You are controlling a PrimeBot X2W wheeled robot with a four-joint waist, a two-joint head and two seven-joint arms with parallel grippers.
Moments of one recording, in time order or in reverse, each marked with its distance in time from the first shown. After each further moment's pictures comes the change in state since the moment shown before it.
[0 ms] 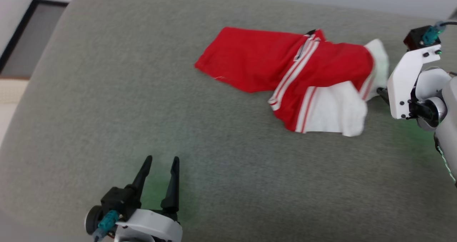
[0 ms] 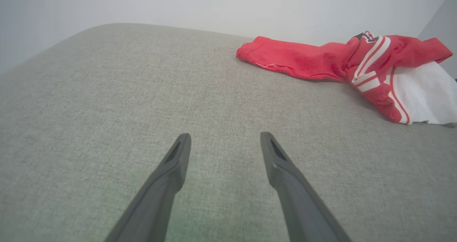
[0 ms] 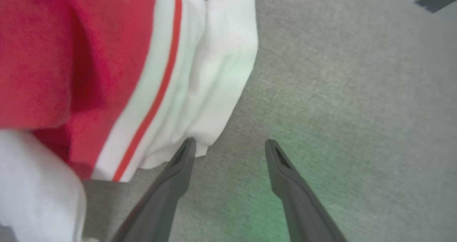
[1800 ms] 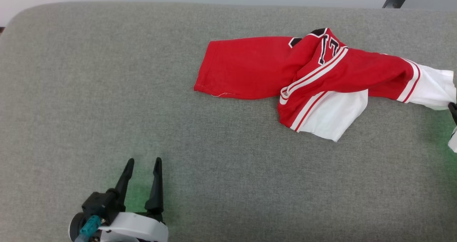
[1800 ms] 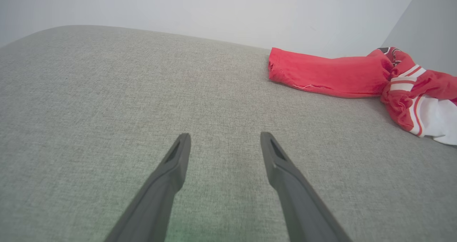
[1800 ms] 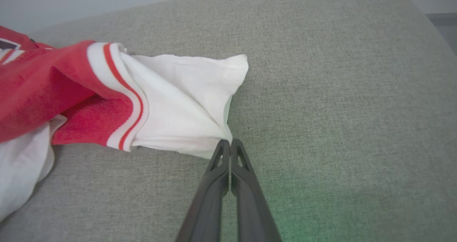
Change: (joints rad) left arm 0.026 -0.002 0.076 -0.027 -0.007 -0.004 0.000; right arm 0.302 -0.193 -0.166 -0.078 0.310 0.000 -0.450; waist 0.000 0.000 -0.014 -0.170
